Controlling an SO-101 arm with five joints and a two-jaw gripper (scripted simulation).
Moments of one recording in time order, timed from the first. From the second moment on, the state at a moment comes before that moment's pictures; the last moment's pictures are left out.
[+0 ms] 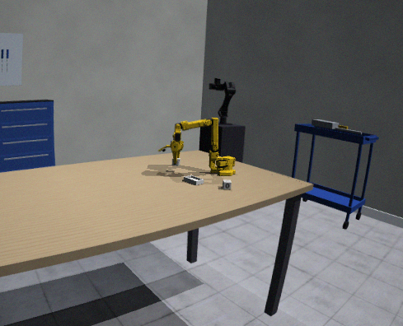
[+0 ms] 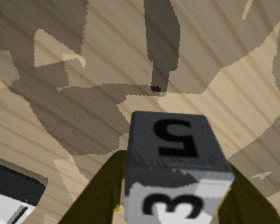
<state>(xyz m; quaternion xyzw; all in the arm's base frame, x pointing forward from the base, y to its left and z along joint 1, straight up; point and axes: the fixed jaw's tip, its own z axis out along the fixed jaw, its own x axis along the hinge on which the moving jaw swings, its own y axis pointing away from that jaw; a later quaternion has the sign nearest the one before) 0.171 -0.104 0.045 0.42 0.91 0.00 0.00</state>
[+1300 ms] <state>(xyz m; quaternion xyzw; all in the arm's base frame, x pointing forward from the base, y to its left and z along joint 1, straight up) 0.173 -0.105 0.033 0.42 0.91 0.00 0.01</state>
